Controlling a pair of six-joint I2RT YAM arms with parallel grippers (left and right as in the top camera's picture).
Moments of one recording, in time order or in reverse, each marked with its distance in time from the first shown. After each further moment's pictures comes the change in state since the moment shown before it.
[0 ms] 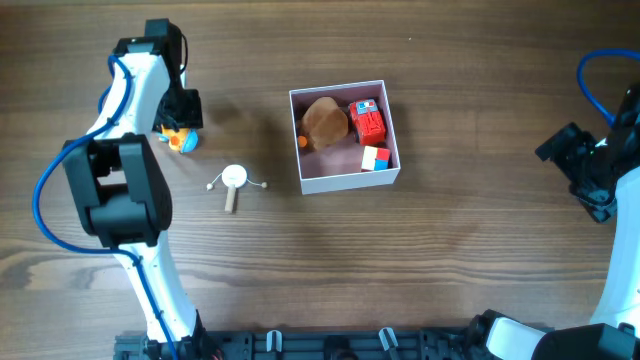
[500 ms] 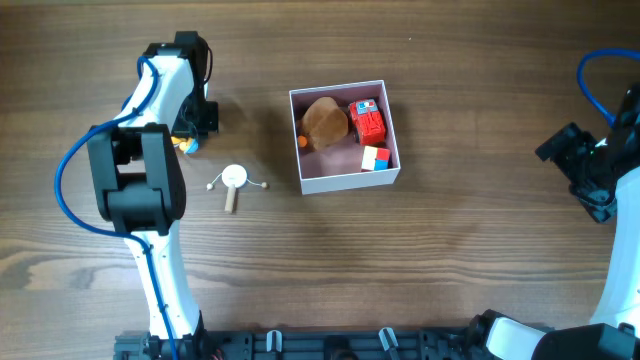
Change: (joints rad) left arm -0.060 0.080 0.006 -0.020 -0.024 0.011; right arm 0.000 0.000 0.000 0.000 0.000 0.000
